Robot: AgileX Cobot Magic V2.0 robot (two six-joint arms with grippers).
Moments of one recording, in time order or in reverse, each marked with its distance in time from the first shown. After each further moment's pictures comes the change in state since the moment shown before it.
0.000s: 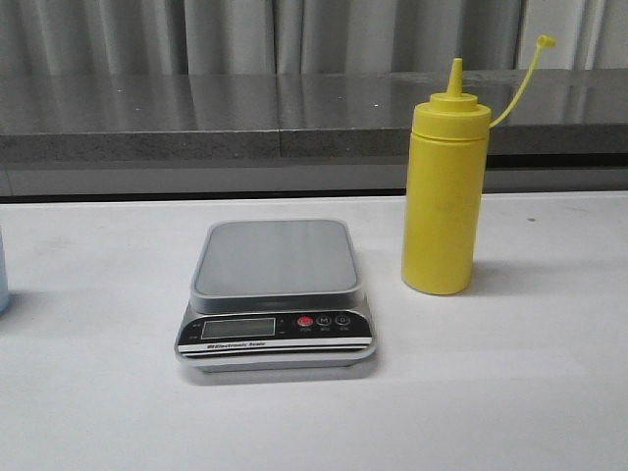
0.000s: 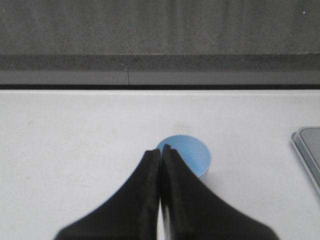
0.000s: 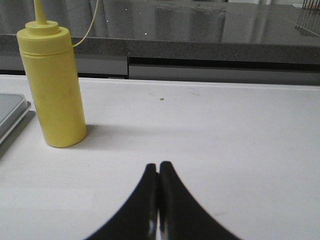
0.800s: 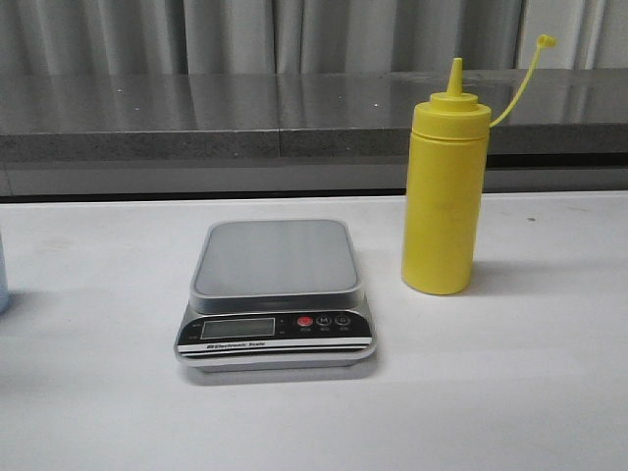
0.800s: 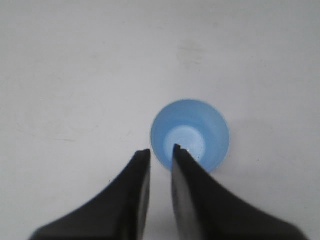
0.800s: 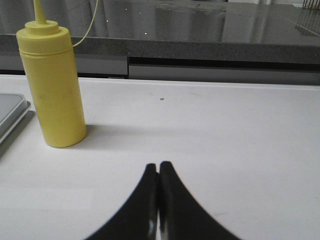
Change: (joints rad) left arm 0.000 0.707 -0.496 -0.004 0.350 0.012; right arm 0.000 0.000 0.000 0.000 0.000 0.000
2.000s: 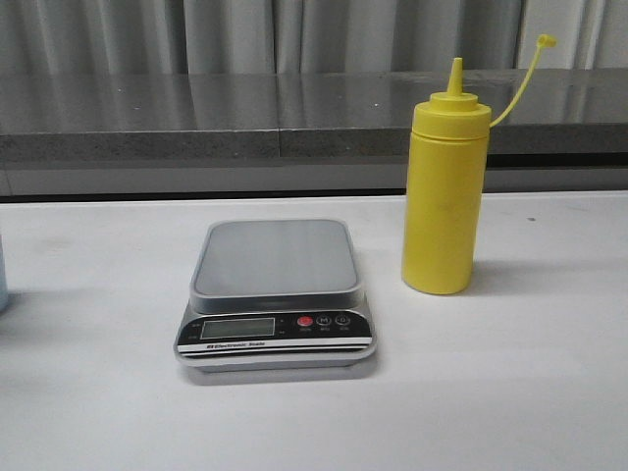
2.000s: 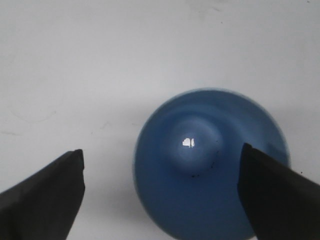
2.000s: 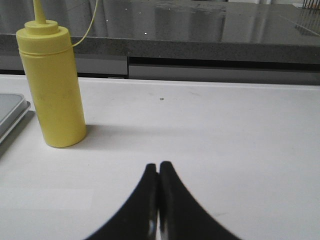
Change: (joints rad) left arm 0.000 0.348 -0.006 -0.032 -0.146 -0.014; right arm 0.000 0.000 0.000 0.000 0.000 0.000
